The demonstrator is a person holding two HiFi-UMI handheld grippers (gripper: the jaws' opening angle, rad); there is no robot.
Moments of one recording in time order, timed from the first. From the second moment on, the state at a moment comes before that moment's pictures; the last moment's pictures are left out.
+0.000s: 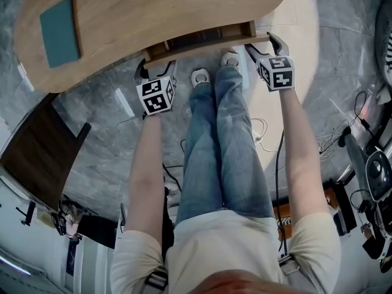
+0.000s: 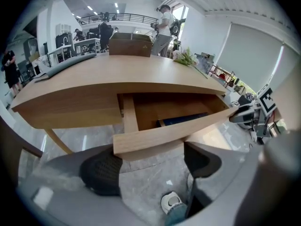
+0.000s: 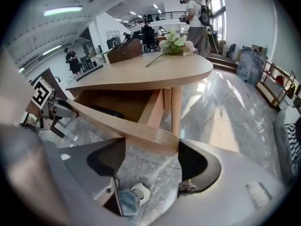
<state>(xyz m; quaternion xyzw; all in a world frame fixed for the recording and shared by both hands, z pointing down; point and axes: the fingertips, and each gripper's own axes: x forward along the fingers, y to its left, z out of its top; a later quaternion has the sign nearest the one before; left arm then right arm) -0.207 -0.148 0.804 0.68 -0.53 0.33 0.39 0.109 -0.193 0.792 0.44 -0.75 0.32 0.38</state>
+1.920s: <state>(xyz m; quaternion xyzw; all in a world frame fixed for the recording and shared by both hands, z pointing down) -0.184 -0.007 0.859 0.66 -0.52 0.37 0.41 0.134 -0.052 0.847 0.43 -0.74 0.33 0.40</state>
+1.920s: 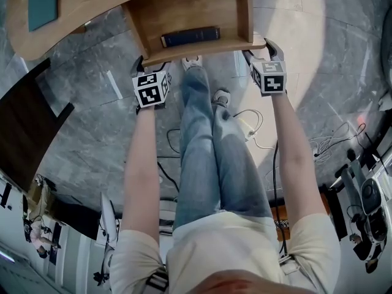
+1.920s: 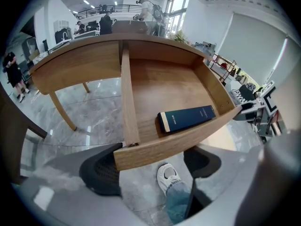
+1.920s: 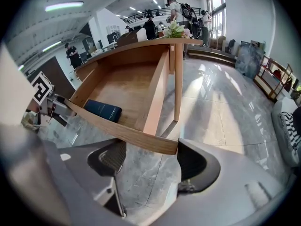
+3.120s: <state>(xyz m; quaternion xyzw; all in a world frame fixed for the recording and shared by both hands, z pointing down) -0.169 0.037 0.640 0.64 -0.61 0.27 0.38 0.107 -0.006 0.626 0.47 -0.76 0.28 0.35</state>
